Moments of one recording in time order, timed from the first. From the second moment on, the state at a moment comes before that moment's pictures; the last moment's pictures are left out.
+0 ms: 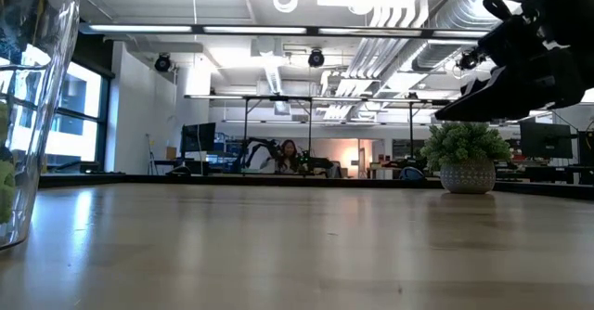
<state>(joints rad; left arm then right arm) -0.89 2.13 1.67 -1.44 -0.46 -1.83 0.08 0.80 0.05 0.46 0.15 -0.05</state>
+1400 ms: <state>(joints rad) -0.62 1.76 1.79 -1.57 -0.46 -0.60 0.08 0.64 0.05 0.22 0.15 -0.05</state>
